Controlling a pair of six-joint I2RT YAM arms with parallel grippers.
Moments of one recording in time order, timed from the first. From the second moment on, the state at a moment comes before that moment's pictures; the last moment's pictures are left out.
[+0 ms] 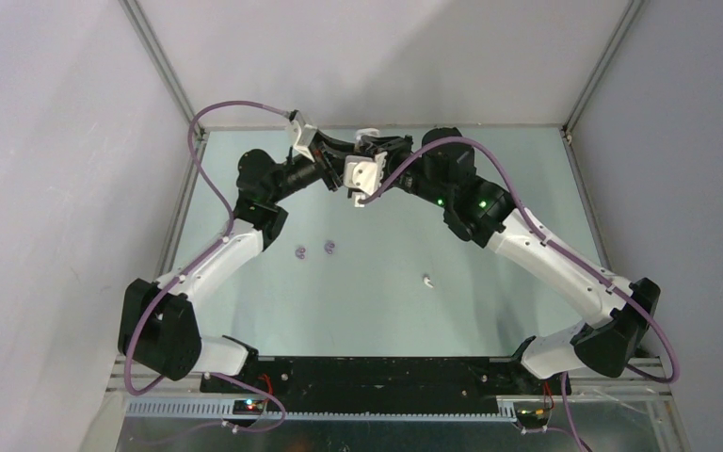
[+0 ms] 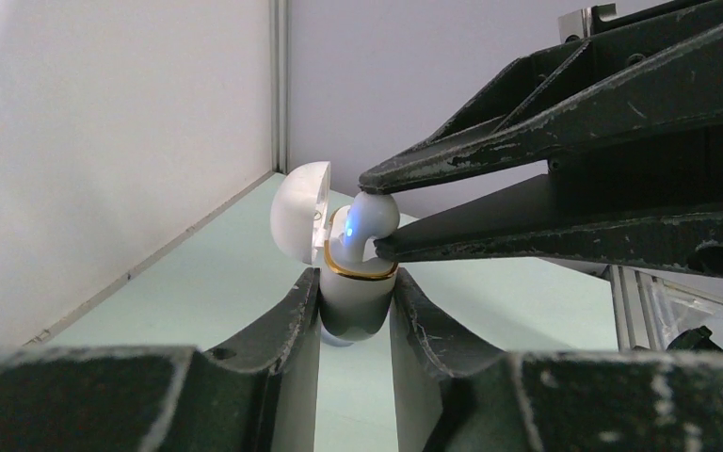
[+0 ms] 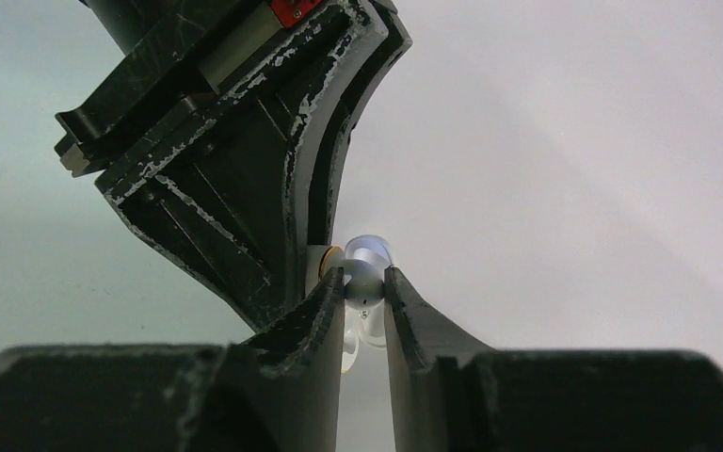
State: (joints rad) left arm -0.41 1.36 1.00 0.70 0.71 -0.33; right arm 0.83 1.42 1.50 -0.16 -0.13 -1.11
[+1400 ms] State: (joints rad) left arm -0.30 1.31 0.96 0.65 0.71 -0.40; right arm 0.42 1.30 1.19 -0.80 -0.55 -0.61
